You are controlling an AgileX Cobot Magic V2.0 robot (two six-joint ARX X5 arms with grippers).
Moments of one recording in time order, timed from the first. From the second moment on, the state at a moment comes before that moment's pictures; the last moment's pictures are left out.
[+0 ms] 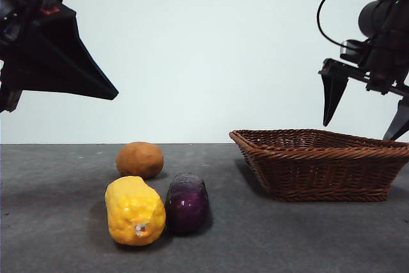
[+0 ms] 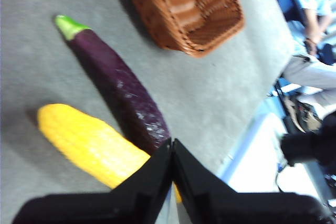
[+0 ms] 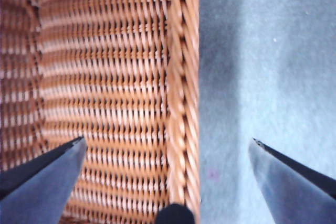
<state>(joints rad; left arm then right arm) -0.32 1.21 0.70 -0.33 0.75 -0.24 0.03 1.91 1.53 -0.91 -0.32 0.07</state>
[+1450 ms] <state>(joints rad) -0.32 1.55 1.28 -0.95 0.30 -0.23 0.03 1.94 1.66 -1.07 -0.36 0.00</state>
